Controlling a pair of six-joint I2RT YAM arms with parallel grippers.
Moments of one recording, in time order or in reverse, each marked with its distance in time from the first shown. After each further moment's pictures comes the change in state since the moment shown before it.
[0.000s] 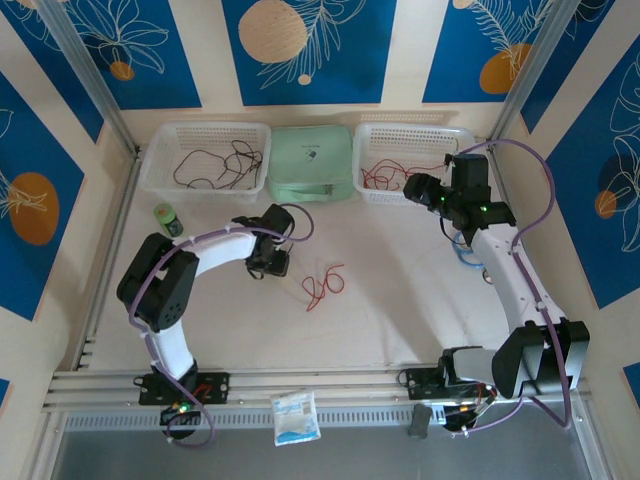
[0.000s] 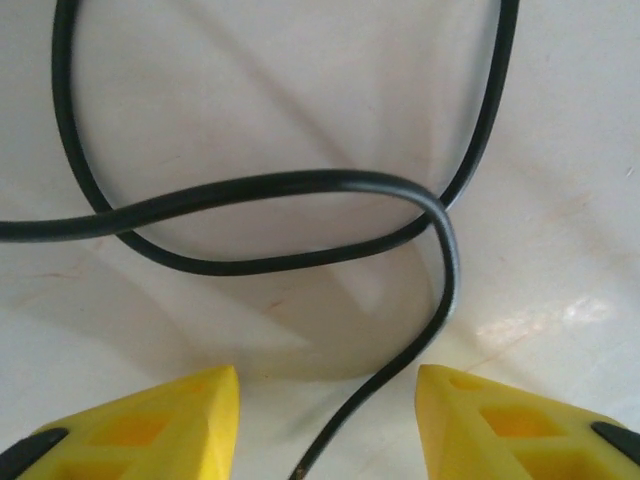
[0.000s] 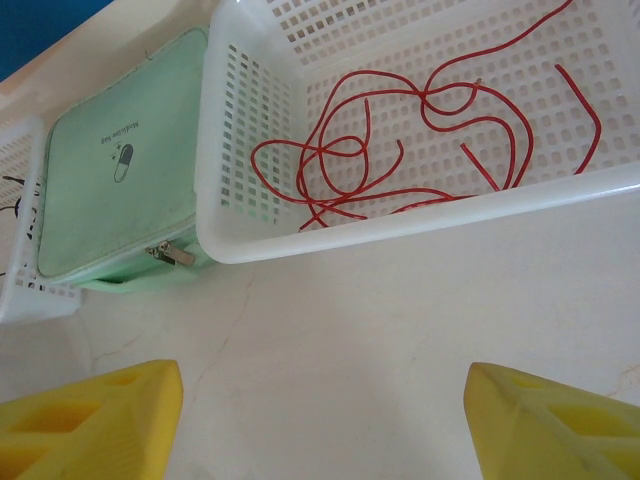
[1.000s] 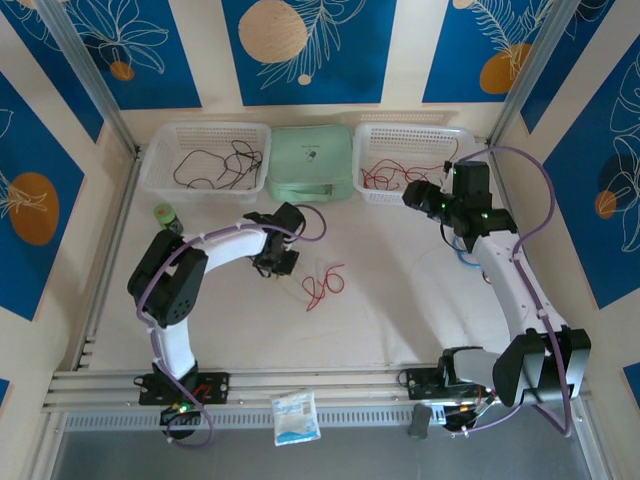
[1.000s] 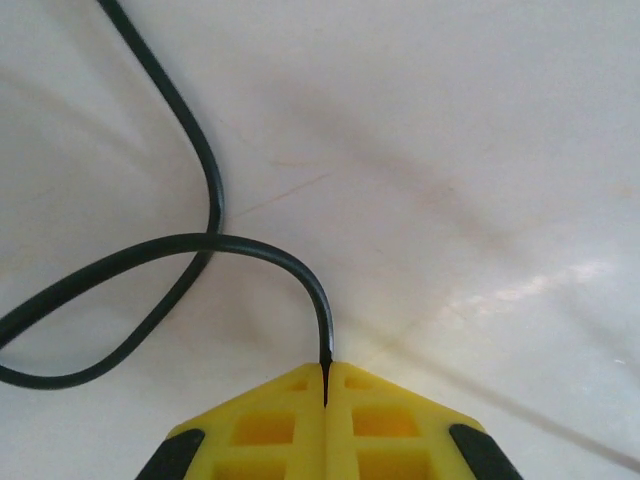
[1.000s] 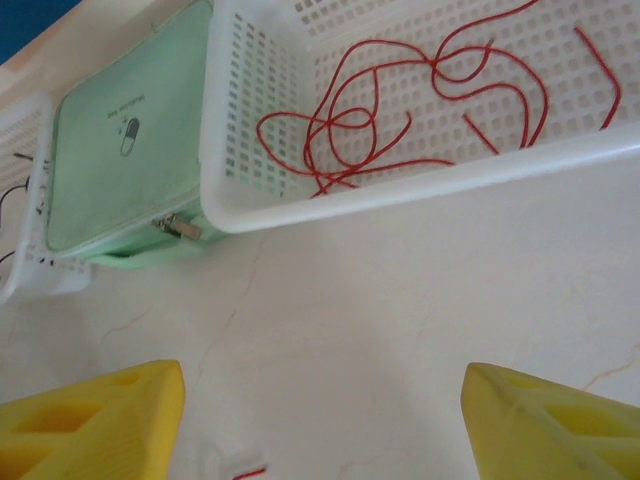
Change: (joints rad) left arm -0.057 0.051 0.114 -0.089 0.027 0.056; right arm -0.002 -0.051 -0.068 -0.001 -0.059 0.004
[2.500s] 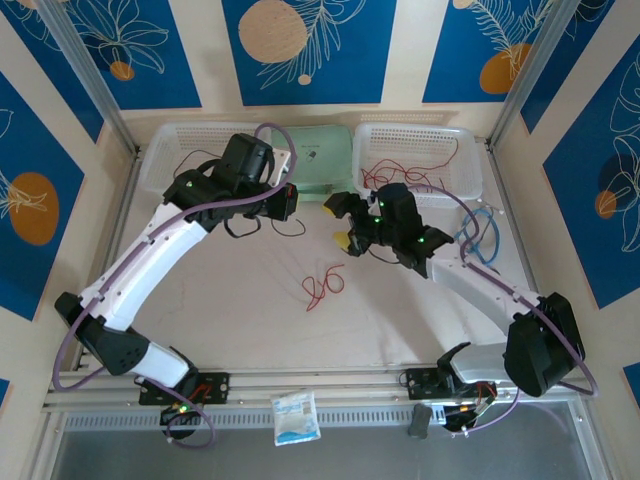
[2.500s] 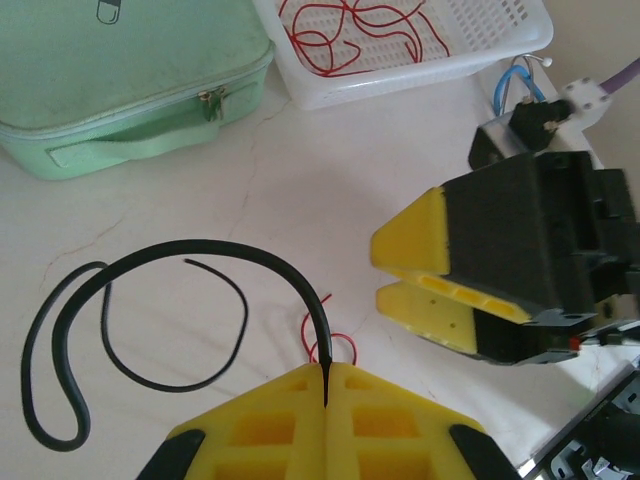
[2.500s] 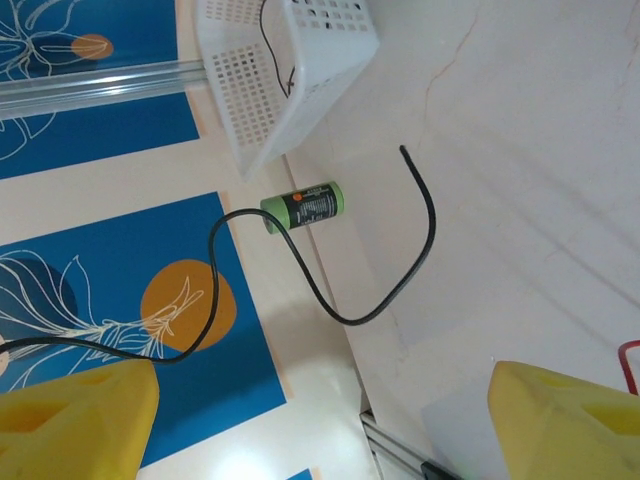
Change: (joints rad) left arm -0.027 -0.366 0.499 -0.259 0.160 -0.043; right arm 0.487 0.098 -0.146 0.463 -0.207 0.993
